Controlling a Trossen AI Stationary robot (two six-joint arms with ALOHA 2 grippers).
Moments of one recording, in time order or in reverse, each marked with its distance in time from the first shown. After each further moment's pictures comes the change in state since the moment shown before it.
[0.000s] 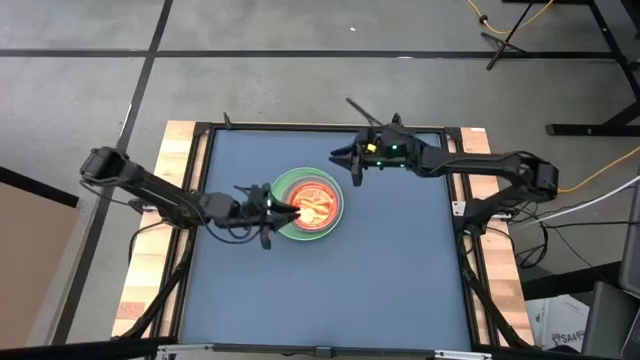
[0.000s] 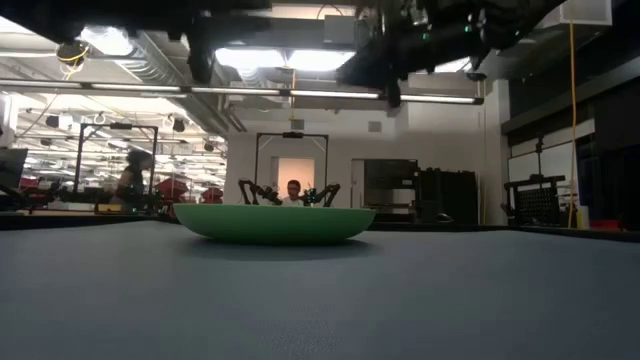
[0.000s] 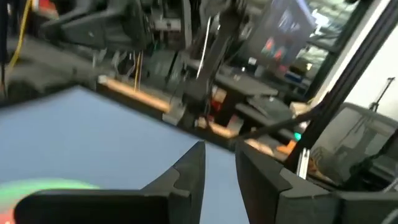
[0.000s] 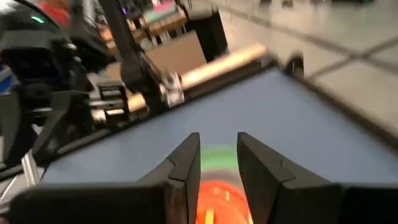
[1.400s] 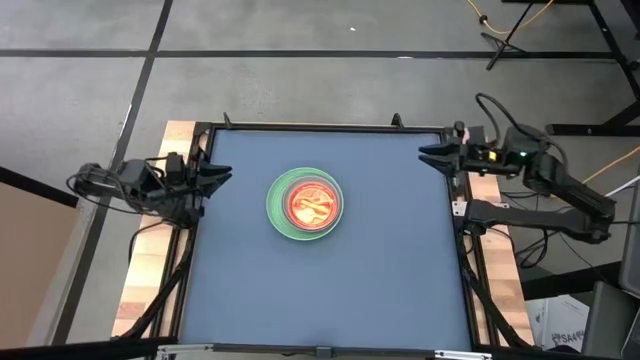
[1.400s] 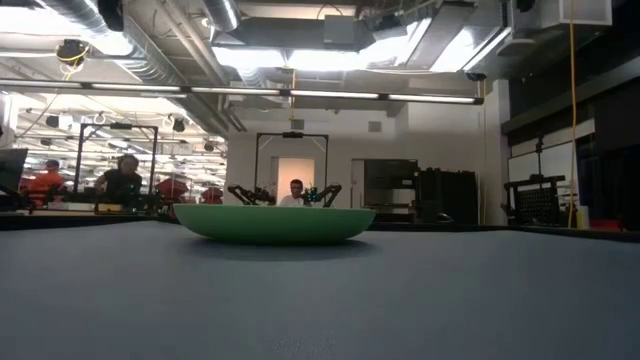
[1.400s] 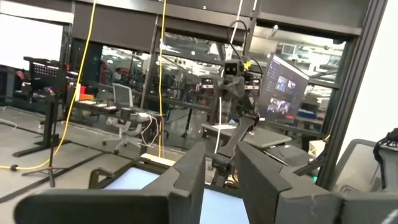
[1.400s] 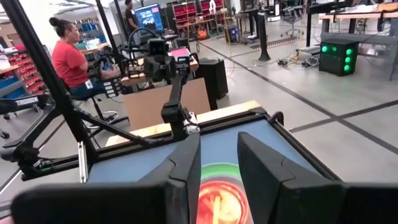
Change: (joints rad) left arm 0.021 -0.963 0.000 -0.719 -0.064 0.283; right arm -0.001 -0.807 0.060 -0.699 0.015 -0.114
